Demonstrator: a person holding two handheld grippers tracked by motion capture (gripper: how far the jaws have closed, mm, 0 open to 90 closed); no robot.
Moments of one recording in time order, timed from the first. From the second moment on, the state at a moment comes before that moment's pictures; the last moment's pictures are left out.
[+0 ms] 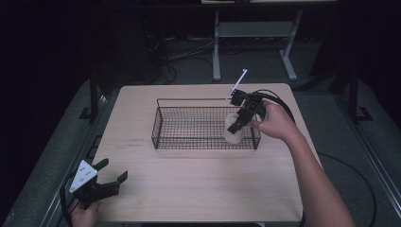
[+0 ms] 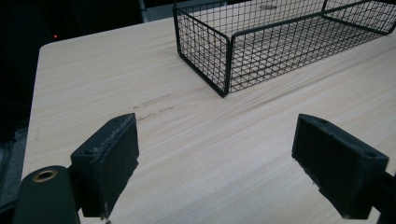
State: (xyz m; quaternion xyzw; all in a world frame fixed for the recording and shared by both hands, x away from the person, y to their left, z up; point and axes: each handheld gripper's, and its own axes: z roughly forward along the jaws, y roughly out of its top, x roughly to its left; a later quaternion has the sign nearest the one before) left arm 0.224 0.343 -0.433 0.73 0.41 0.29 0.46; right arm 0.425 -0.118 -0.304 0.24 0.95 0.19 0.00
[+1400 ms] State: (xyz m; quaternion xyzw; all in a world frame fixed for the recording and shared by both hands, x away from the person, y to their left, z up) left arm 0.225 0.343 -0.433 0.74 0.40 0.29 0.46; right arm 0.474 -0.112 -0.337 0.30 0.94 0.17 0.01
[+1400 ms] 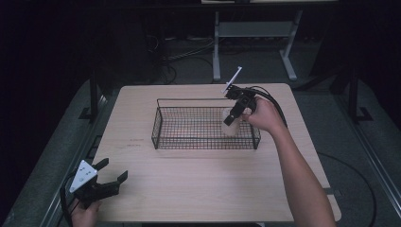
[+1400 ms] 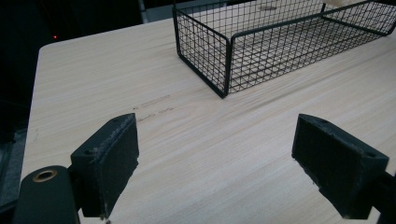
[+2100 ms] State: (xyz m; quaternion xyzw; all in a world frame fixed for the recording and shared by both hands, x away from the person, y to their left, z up) left arm 0.225 0.342 -0.433 0.74 0.40 0.29 0.46; right arm 0.483 -0.107 -0.369 0.32 0.93 0.16 0.00
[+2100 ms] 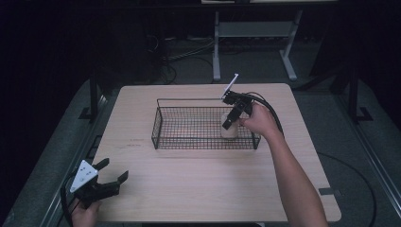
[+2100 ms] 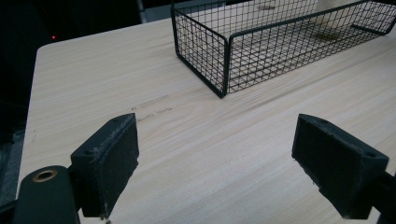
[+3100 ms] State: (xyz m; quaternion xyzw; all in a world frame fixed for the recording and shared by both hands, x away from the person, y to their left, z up) left arm 0.225 0.341 -0.433 0.74 0.40 0.29 0.46; right arm 0.481 -0.111 -0.392 0.34 0.93 0.15 0.01
